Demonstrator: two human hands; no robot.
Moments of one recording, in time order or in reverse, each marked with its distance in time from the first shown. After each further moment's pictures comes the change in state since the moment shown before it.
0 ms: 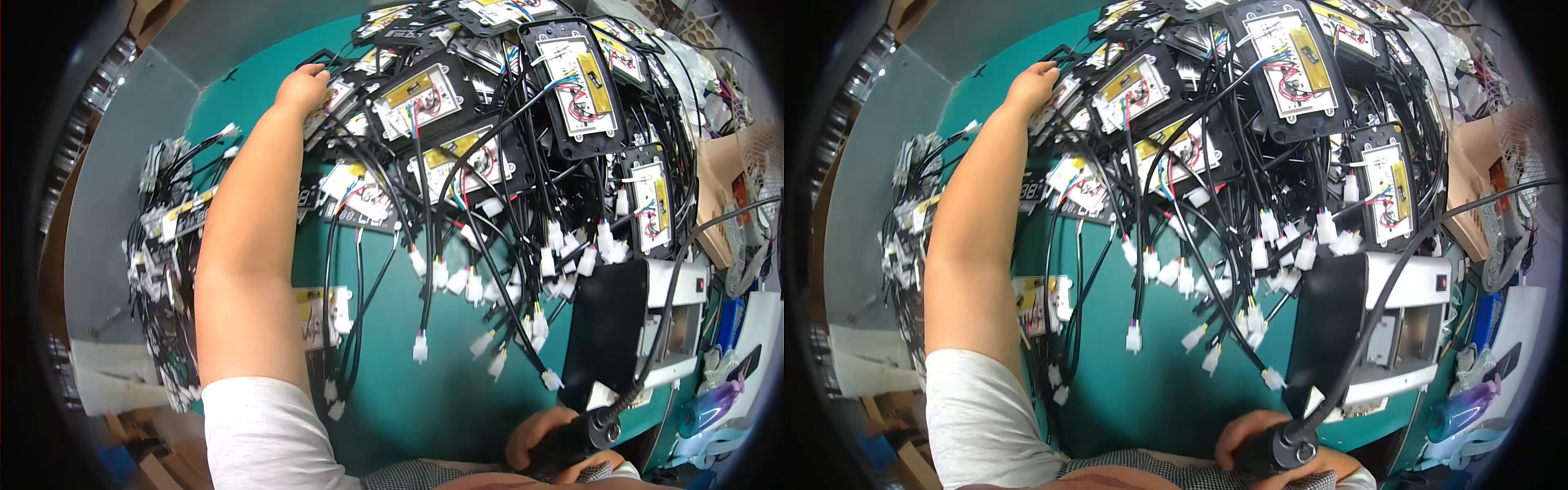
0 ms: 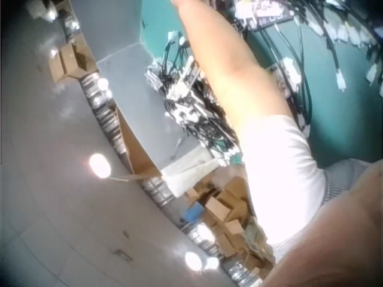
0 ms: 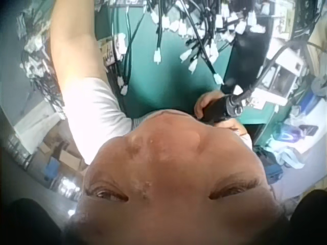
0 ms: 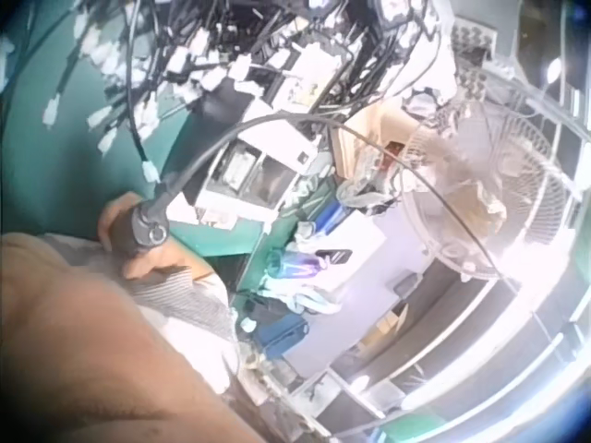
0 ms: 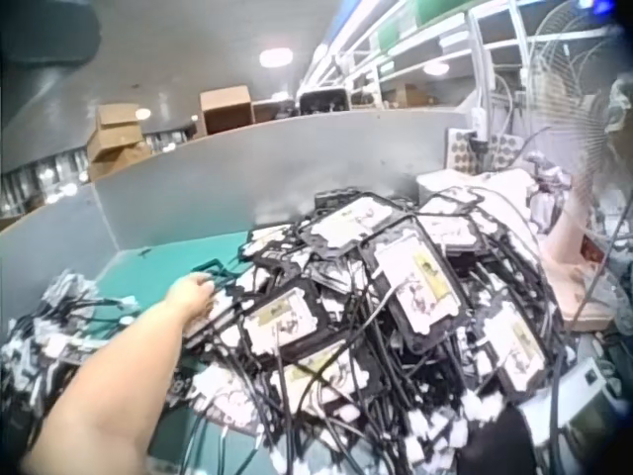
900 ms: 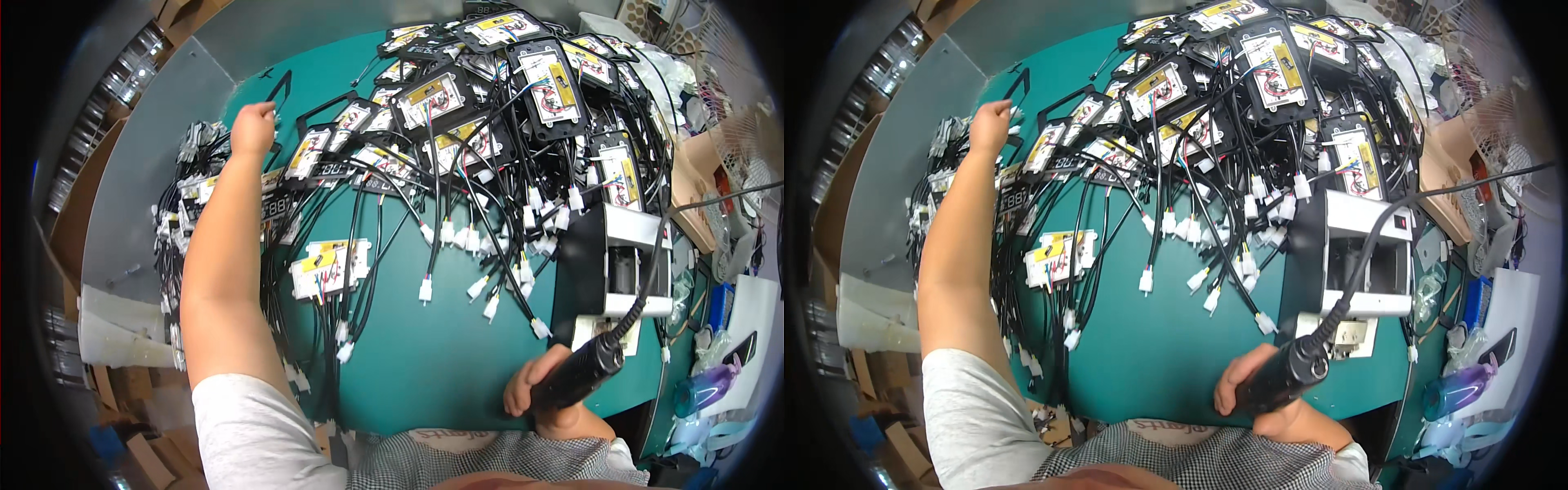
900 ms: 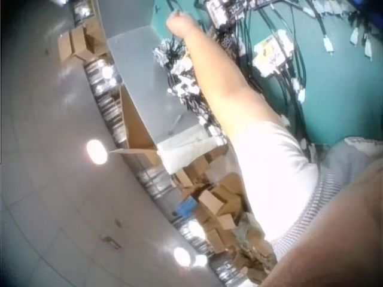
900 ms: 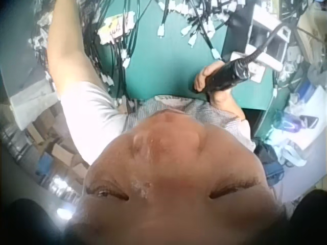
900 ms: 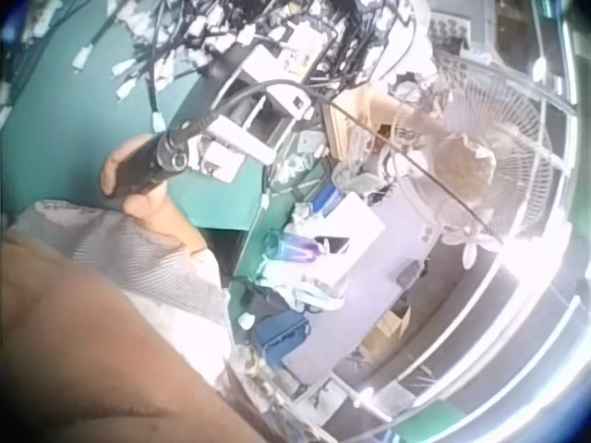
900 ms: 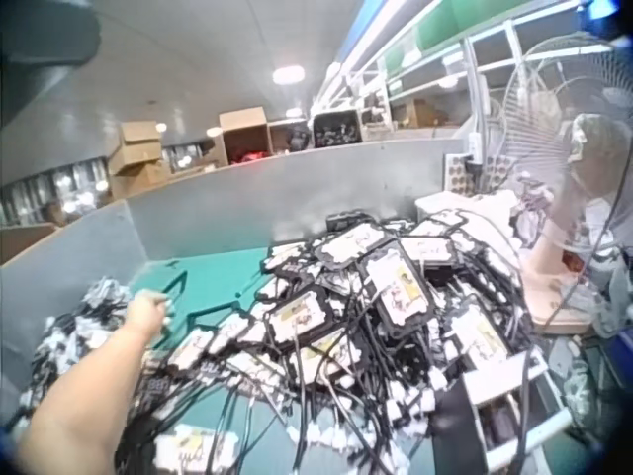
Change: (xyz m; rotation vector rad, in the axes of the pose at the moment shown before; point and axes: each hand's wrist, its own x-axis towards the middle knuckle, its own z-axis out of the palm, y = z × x) left_hand -0.120 -0.078 -0.131 0.136 0.317 0.098; right_hand -0.011 0.036 -0.002 0.010 -0.110 -0.351
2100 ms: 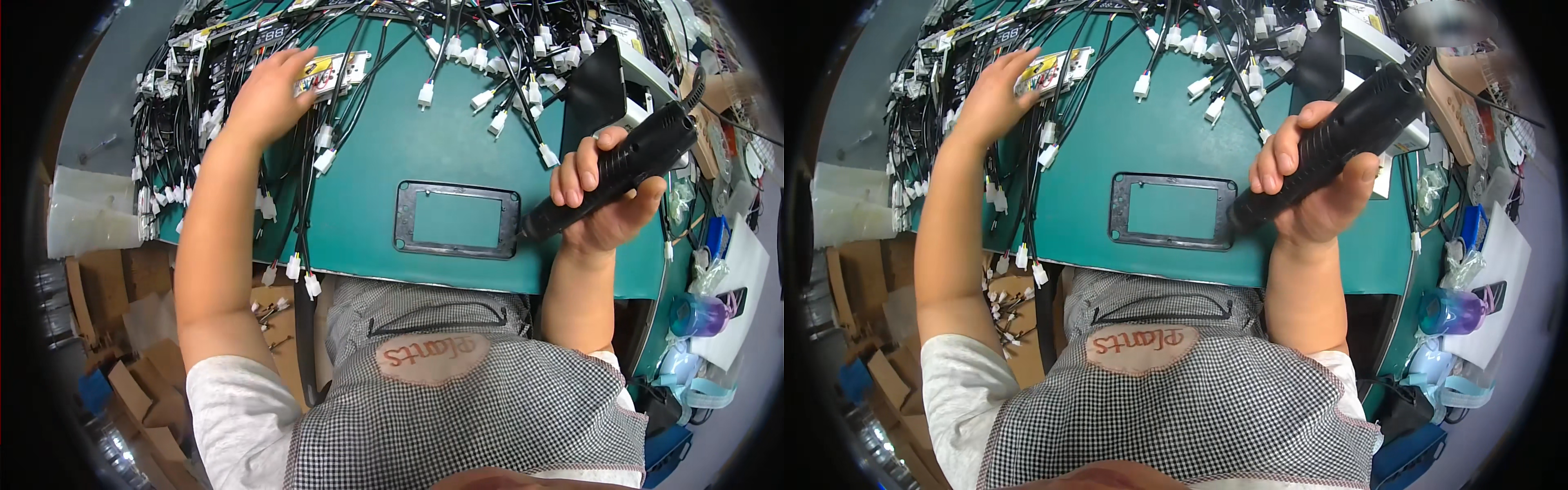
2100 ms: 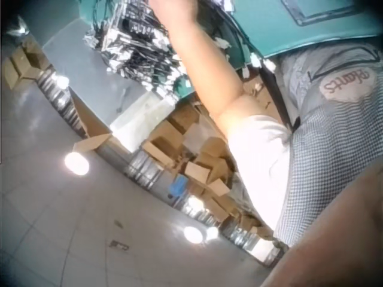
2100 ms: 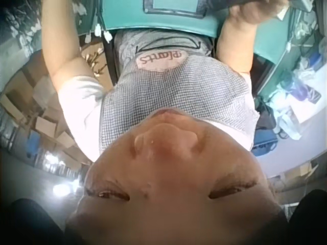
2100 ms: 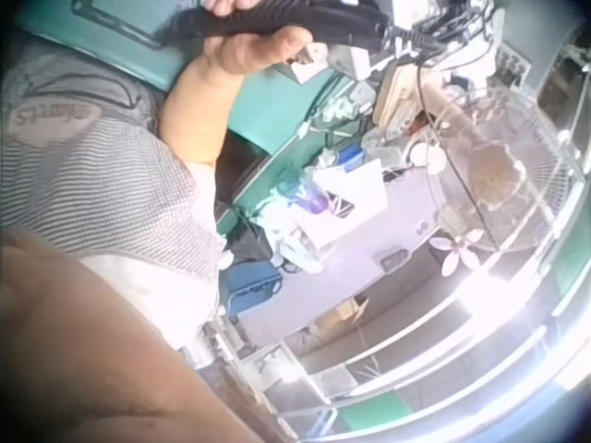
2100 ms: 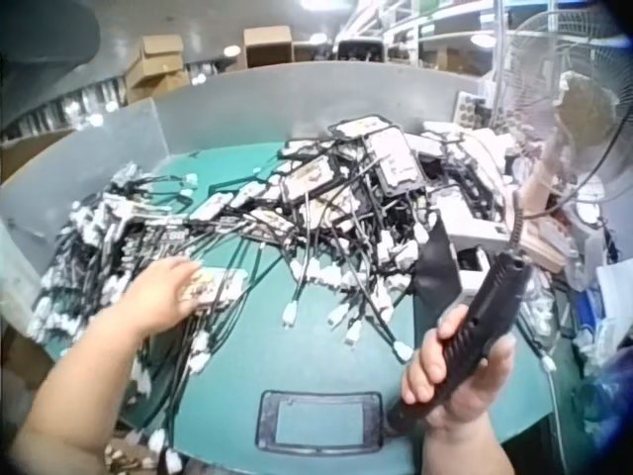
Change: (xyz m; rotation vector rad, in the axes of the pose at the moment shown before) left_hand -0.267 0.090 -0.104 0.053 -0.323 0.295; right_hand 0.014 -0.016 -0.013 -0.119 -0.127 -0.207
